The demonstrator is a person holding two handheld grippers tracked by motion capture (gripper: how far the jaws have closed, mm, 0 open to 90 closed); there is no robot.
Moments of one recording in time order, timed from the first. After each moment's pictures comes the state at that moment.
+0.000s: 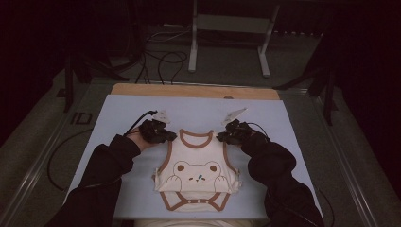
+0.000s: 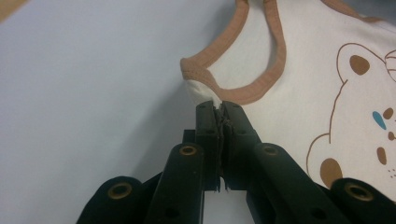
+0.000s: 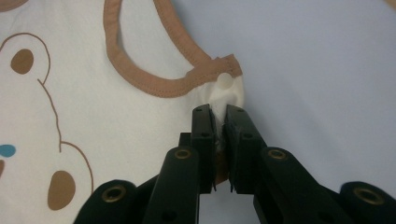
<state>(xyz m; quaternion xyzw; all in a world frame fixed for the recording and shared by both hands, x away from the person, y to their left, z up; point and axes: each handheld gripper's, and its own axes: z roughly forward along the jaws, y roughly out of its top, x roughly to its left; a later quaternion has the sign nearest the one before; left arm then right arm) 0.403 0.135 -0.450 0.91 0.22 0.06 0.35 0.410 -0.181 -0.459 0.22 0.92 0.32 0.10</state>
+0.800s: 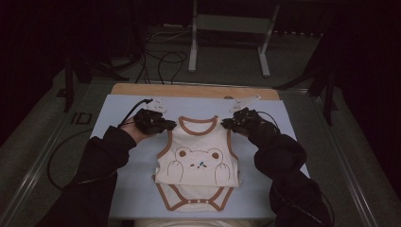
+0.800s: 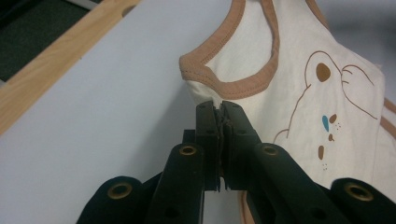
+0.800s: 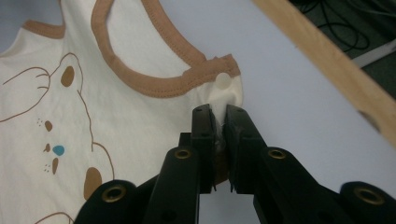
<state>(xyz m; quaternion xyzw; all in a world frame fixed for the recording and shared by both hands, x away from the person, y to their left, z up) 0.398 0.139 -0.396 0.90 0.20 0.10 0.38 0.406 -0.192 -0.399 0.22 0.90 0.35 0.15</state>
